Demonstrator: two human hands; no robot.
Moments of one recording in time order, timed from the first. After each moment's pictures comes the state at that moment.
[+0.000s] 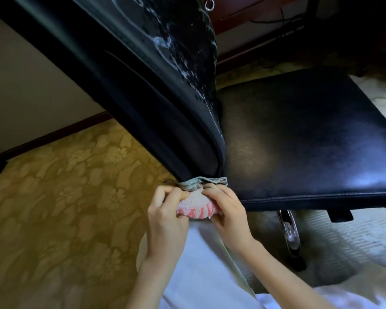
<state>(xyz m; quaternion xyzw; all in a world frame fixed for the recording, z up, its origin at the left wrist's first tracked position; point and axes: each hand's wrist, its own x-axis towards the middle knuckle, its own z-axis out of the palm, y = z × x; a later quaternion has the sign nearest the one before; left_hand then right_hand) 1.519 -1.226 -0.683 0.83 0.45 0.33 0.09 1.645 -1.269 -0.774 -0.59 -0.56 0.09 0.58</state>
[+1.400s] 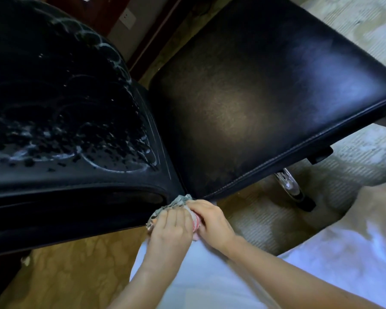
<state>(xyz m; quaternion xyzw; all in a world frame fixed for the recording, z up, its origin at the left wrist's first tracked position) 1.571 -1.223 -0.702 0.90 0.10 -0.22 -0.35 1.640 -1.271 -0.837 -0.62 -0.36 0.33 0.61</state>
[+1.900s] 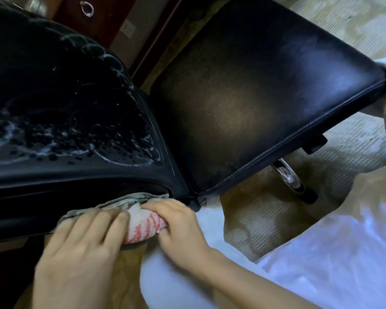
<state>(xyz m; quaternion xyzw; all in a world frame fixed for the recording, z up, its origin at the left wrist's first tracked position) 1.553 -1.227 -0.548 0.93 0.15 -0.08 -0.32 1.618 -1.274 -0.710 -0.56 -0.35 0.26 0.71</state>
